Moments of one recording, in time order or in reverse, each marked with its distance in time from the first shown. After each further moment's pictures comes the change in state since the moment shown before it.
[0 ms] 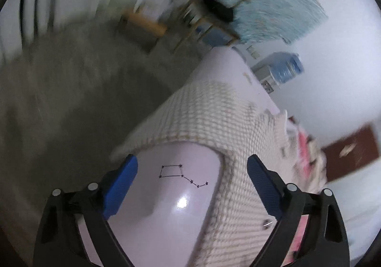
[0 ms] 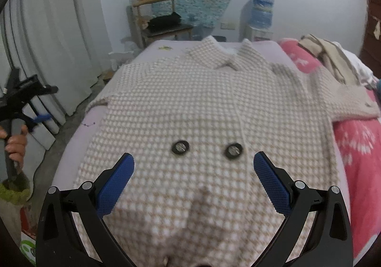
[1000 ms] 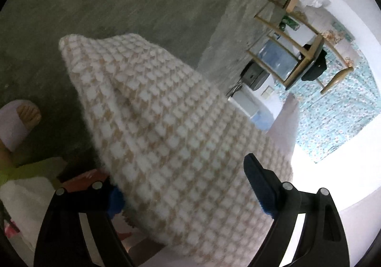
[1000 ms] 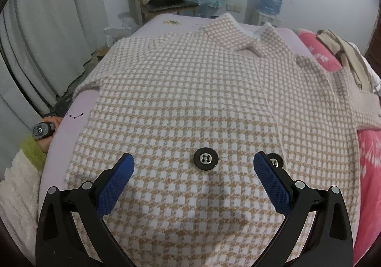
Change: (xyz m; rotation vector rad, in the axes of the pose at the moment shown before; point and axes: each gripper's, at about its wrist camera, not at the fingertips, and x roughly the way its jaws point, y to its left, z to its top) left arm 0.227 0.202 0.014 -1.045 0.370 -0.451; right arm 0.067 0.042 0.017 -0.055 0.141 -0.060
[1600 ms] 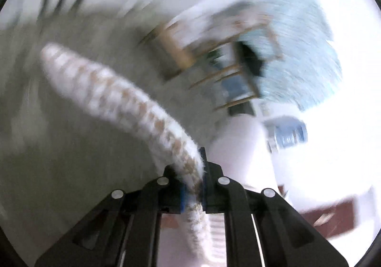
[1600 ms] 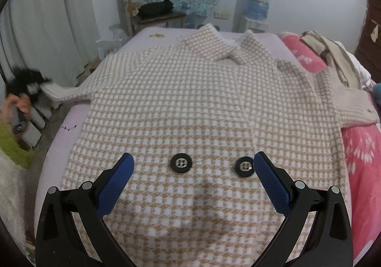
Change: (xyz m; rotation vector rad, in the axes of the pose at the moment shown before) left arm -0.108 -0.195 -0.189 0.996 -0.617 0.249; right arm -0.023 -0.030 -0.001 0.060 -0.071 -0.033
